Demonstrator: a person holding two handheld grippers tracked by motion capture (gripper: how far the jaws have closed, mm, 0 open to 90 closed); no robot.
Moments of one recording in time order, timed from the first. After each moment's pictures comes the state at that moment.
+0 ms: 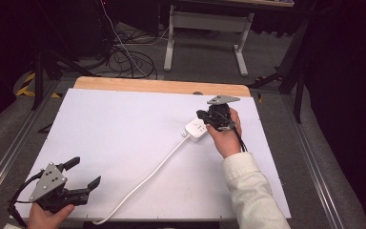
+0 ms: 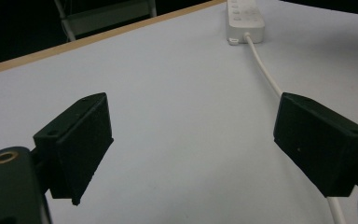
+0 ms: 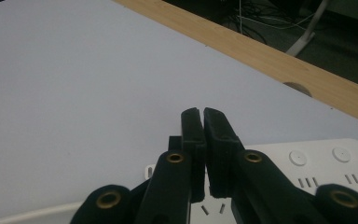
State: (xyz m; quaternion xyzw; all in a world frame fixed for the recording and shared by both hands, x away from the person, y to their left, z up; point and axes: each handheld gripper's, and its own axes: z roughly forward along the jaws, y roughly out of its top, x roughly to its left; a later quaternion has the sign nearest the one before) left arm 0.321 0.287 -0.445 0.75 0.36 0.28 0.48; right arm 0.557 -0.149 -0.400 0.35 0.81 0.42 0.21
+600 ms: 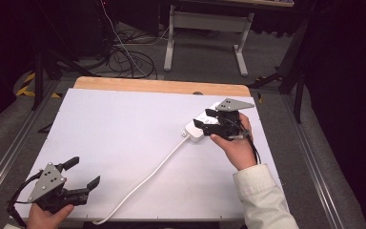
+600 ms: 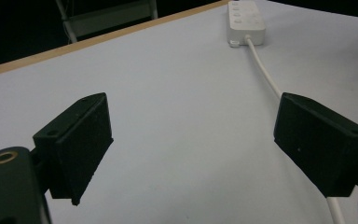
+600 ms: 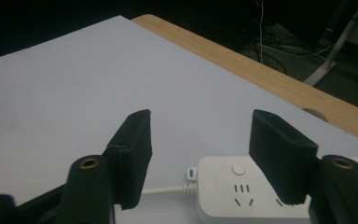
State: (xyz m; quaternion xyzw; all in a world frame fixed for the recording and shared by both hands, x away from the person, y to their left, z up) left arm 0.320 0.288 -0.444 0.74 0.36 0.28 0.48; right arm 0.504 -0.161 -0.365 0.30 0.80 0.47 0.20
